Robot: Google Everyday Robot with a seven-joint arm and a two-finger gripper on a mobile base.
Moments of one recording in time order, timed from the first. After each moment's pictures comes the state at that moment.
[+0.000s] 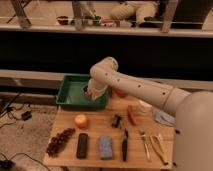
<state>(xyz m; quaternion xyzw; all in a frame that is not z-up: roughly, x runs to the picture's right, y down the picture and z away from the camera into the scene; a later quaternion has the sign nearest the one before) -0.070 0.029 0.815 -0.17 -0.22 -0.30 0.91</state>
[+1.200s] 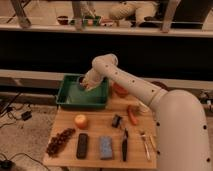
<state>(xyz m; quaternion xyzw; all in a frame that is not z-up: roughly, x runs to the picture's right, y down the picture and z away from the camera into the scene) -0.114 -0.018 0.865 -0.13 -0.31 -0.27 0.90</state>
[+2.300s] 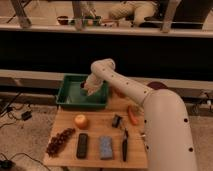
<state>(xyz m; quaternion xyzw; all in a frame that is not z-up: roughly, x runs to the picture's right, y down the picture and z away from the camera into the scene) -0.107 0.013 0.911 -0.18 -0.28 -0.28 0.90</state>
